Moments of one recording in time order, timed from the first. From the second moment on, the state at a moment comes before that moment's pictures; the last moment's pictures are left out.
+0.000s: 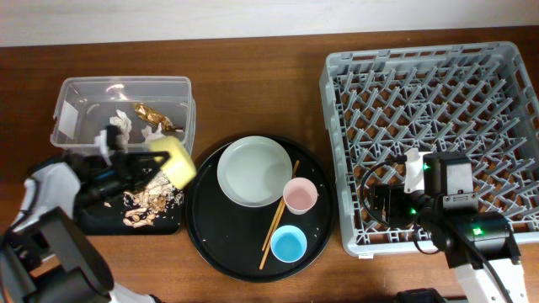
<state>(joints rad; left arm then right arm) 0.49 1.77 1.09 -1.22 1.50 0.54 0.07 0.91 0.89 -1.01 -0.10 0.11</state>
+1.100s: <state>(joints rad) -0.53 1.88 1.56 -0.98 0.29 0.04 0.07 0.92 0.89 -1.01 -0.10 0.11</state>
